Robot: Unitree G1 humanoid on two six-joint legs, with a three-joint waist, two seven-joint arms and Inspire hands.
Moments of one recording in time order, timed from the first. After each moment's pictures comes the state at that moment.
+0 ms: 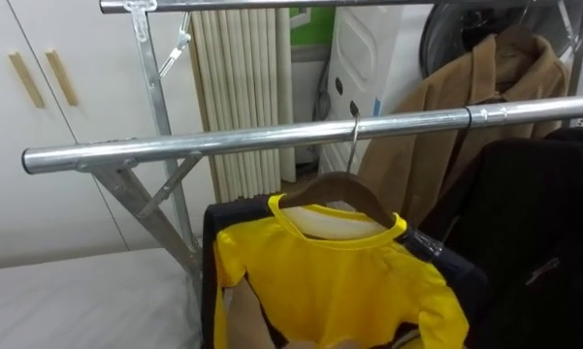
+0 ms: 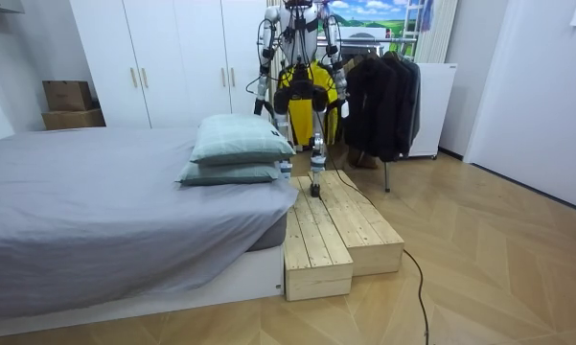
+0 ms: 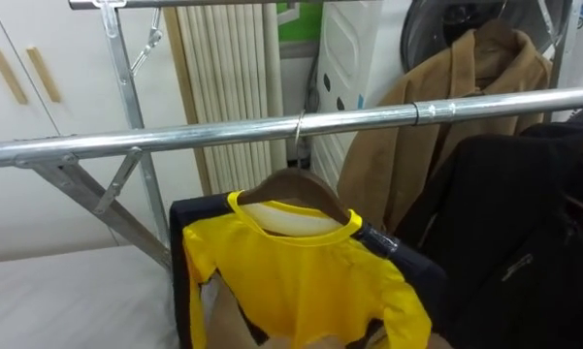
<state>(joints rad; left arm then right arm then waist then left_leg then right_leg) 0.14 0.20 0.07 1.14 0.23 -0.01 0.10 0.16 -0.21 -0.14 1.31 0.43 0.01 0.16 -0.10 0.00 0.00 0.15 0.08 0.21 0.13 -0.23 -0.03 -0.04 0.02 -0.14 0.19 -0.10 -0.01</state>
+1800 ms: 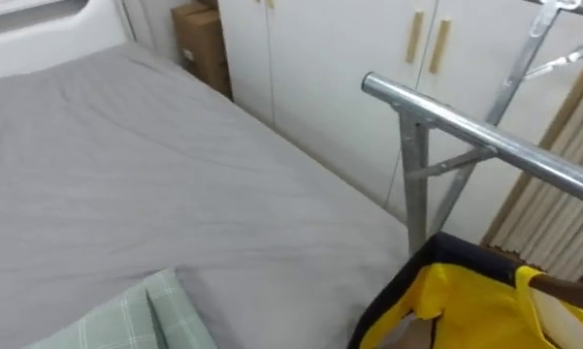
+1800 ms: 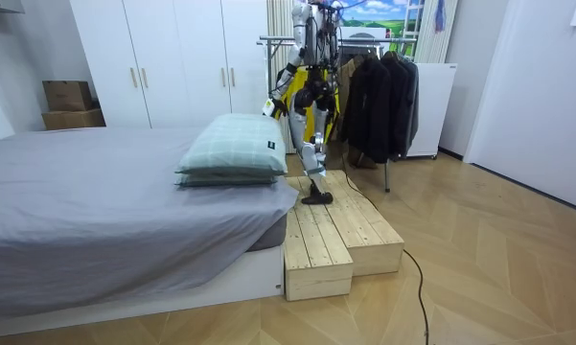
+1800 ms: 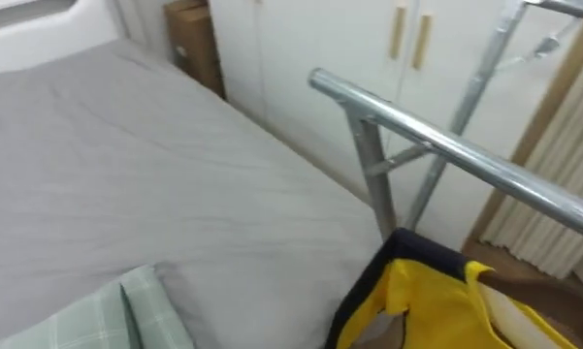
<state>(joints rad) 0.07 0.13 0.06 1.07 0.22 -0.12 -0.01 0.00 -0.23 -0.12 1.28 0.05 0.06 0.12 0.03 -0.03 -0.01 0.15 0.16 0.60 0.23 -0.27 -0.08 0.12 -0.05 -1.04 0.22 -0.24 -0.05</state>
